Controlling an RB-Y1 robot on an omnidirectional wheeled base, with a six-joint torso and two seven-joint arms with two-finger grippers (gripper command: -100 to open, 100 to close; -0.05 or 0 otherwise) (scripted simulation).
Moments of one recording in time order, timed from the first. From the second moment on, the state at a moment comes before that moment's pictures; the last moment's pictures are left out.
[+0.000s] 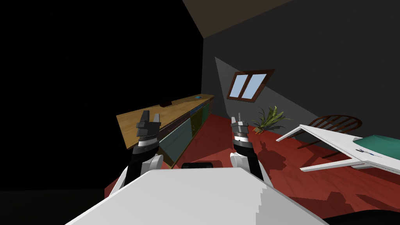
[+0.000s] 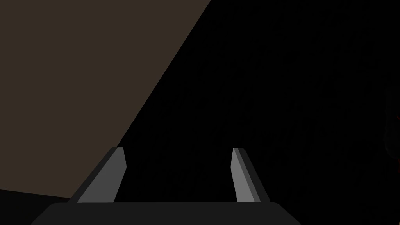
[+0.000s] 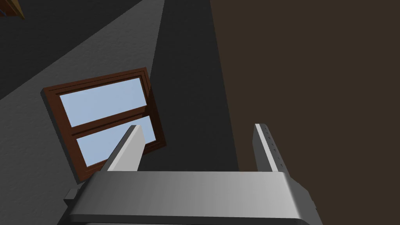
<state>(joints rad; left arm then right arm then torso) 0.53 -0.05 0.02 -2.35 -0.11 -0.53 0.03 0.50 0.00 -0.01 -2.32 0.02 -0.37 -0.01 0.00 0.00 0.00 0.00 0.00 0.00</state>
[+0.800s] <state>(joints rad) 0.53 -0.05 0.02 -2.35 -0.11 -0.53 0.03 0.50 0.00 -0.01 -2.32 0.02 -0.37 -0.01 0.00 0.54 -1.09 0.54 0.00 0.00</state>
